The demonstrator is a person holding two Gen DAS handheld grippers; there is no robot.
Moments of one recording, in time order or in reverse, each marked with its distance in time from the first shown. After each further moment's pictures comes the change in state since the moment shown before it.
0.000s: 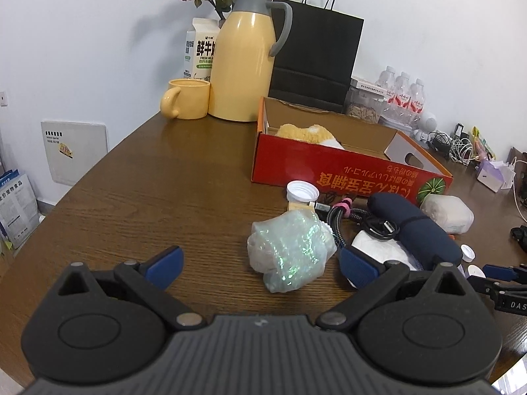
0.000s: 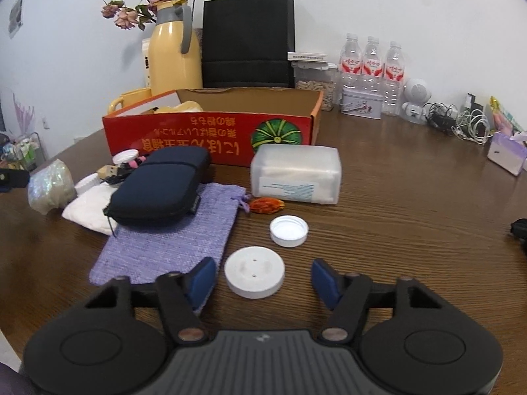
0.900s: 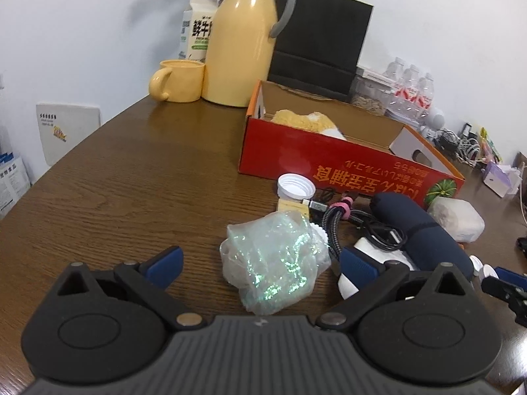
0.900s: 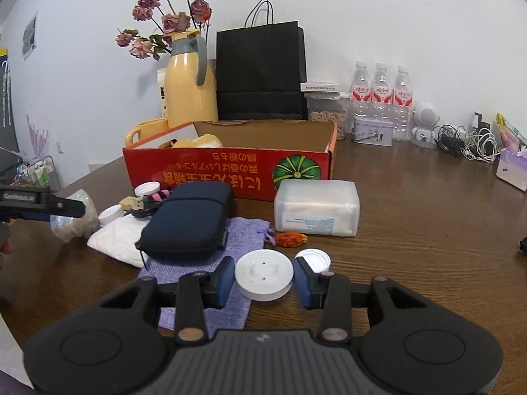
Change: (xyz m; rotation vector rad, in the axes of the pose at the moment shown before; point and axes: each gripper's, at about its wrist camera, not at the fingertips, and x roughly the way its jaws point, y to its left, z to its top) left arm 0.042 -0.014 0.004 -0.051 0.044 0.006; right arm -0.013 0.011 0.006 0.010 -0.110 0.044
